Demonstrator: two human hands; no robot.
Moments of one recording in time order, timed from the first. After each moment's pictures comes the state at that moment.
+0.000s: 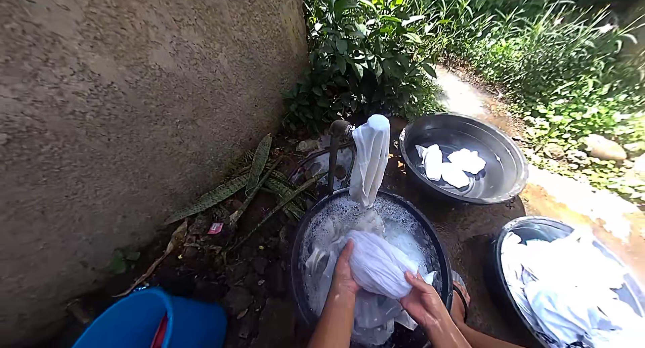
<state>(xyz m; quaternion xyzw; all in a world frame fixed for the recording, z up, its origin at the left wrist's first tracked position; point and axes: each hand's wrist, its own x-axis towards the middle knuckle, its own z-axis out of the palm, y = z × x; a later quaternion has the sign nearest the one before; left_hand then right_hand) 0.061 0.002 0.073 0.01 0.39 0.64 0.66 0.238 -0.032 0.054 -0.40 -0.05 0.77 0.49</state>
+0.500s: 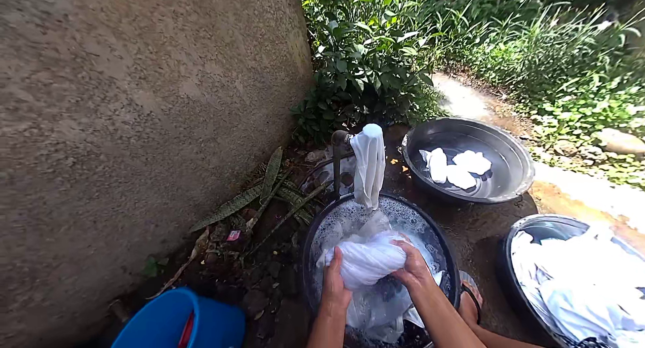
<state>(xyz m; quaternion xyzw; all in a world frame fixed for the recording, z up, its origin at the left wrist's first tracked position) 0.037 -0.040 0.108 0.10 0.43 0.70 0.57 0.181 0.014 0.105 -0.34 -0.12 0.74 0.57</state>
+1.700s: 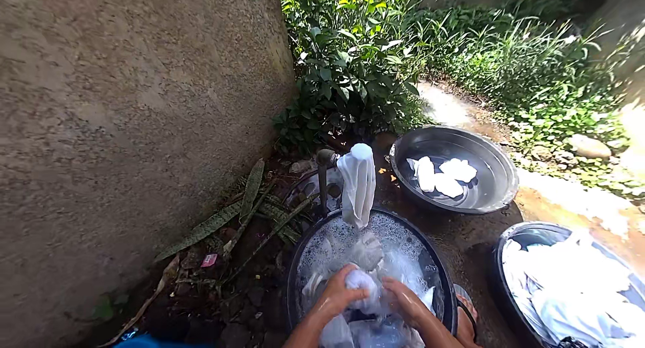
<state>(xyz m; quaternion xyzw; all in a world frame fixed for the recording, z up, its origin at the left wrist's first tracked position) 0.003 0.022 0.092 0.53 0.59 0.22 0.58 0.225 0.020 0.012 -0.61 -0.30 0.70 0.23</state>
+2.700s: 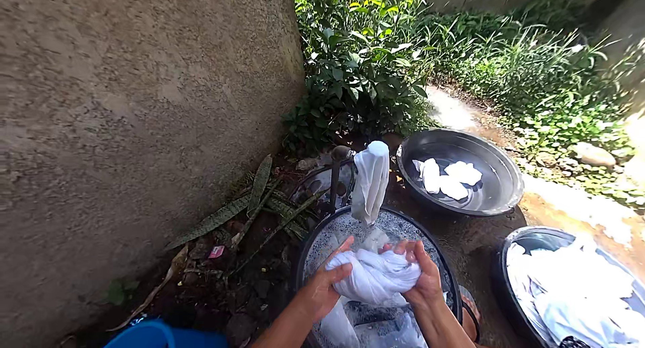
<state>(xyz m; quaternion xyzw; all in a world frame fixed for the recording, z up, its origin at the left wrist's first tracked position) -0.034 -0.001 0.158 0.31 0.34 0.49 0.74 0.177 0.038 0.134 -0.12 -0.28 0.73 0.61</state>
